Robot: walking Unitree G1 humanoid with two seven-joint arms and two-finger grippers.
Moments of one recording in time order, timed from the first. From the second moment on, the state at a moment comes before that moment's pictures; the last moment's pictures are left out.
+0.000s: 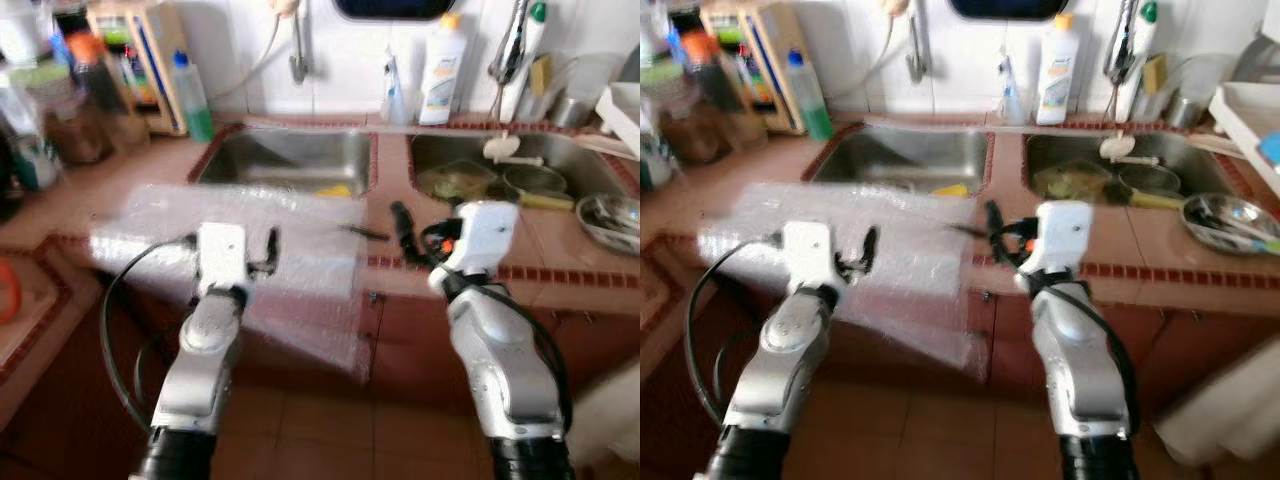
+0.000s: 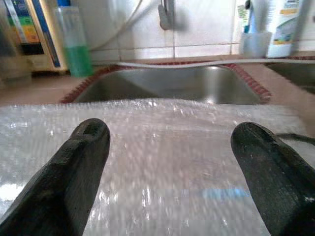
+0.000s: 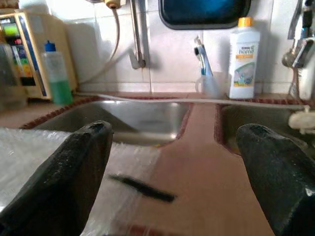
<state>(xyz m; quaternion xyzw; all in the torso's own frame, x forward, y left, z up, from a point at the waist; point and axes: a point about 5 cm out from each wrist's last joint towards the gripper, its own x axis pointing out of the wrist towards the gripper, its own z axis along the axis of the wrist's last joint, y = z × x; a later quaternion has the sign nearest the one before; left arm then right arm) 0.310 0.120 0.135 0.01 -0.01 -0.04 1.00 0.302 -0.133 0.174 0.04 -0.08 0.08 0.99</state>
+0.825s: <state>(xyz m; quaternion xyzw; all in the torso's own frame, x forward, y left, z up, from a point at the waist) 0.277 0.124 0.025 0.06 0.18 -0.14 0.97 0.276 -0.149 0.081 -0.01 0.06 0.07 1.00</state>
